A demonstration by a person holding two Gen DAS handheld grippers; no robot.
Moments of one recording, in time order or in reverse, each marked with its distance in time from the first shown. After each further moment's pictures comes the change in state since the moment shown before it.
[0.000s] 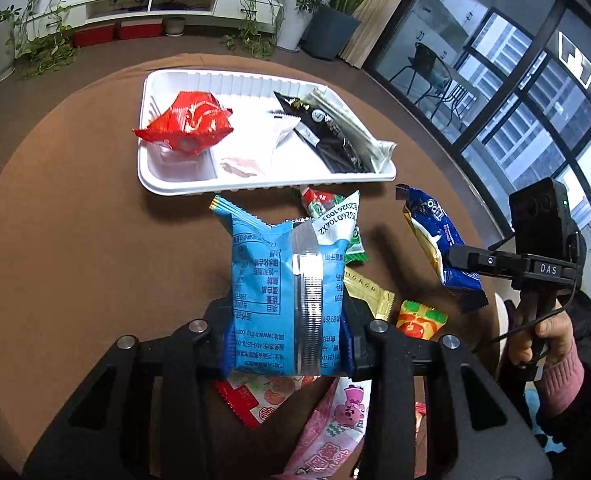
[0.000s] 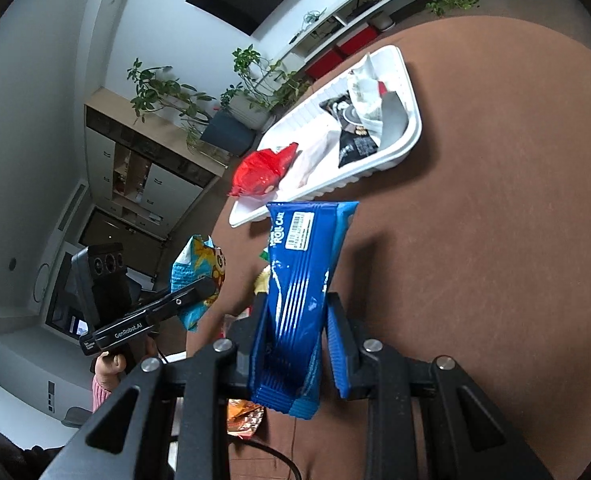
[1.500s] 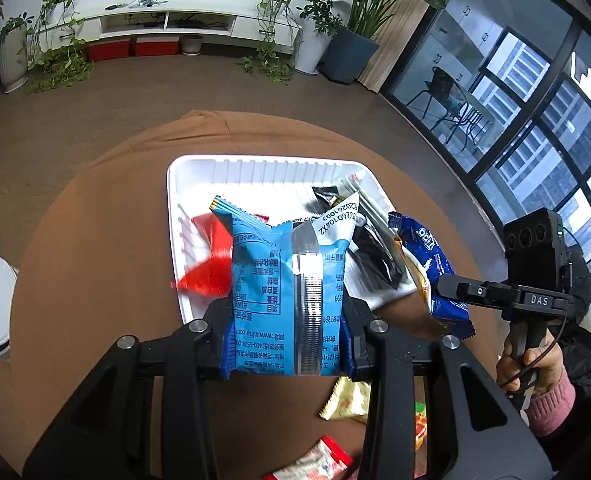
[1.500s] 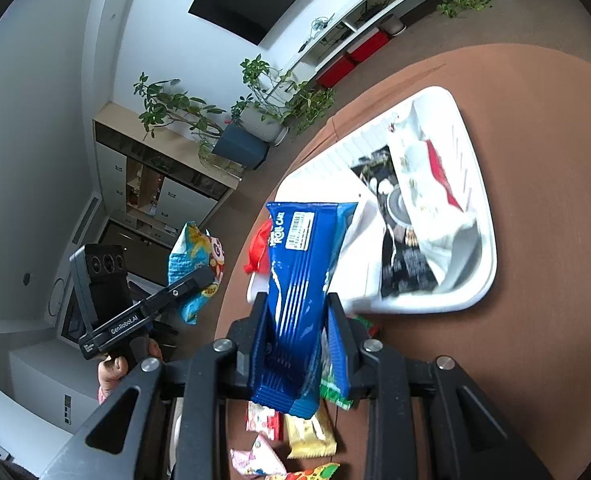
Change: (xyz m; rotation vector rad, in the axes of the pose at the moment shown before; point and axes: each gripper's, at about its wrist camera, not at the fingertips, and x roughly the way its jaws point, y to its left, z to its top) left arm -0.031 0.025 0.095 -0.033 -0.063 0.057; right arm 0.021 0.001 0.063 0.020 -0.017 0.064
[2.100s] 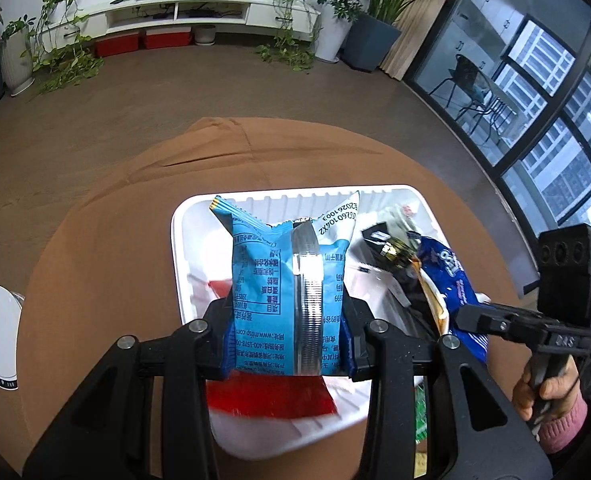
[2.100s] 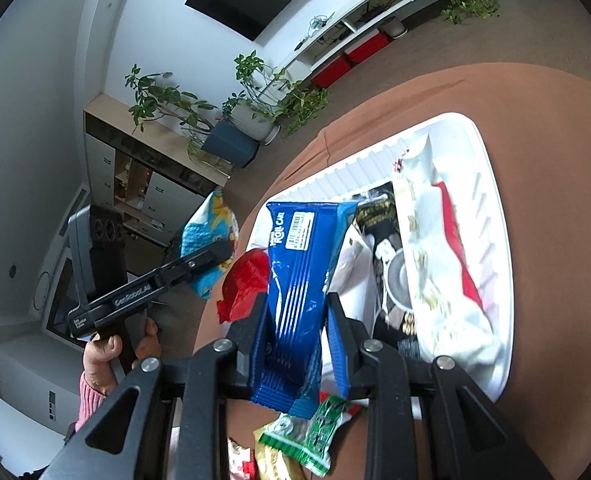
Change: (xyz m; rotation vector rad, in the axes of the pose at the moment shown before) left arm 0.053 0.010 0.056 -0.006 0.060 0.085; right arm 0.029 -0.002 0.034 -0.039 0.010 -0.058
